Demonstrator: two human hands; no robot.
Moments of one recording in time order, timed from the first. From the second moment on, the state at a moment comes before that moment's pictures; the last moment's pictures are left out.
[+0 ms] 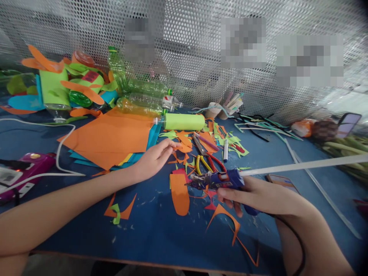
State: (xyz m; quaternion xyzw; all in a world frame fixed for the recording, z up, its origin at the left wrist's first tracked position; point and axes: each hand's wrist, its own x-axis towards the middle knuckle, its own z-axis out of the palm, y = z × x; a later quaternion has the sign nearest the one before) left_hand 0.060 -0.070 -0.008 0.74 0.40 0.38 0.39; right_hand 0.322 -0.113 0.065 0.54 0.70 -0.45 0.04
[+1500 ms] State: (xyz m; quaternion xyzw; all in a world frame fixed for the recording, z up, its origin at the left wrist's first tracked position) left_hand 0.094 -0.159 -0.033 0.95 0.25 0.12 -0.12; right_hand 0.279 -0.111 0.034 0.55 0.68 -0.48 -0.04
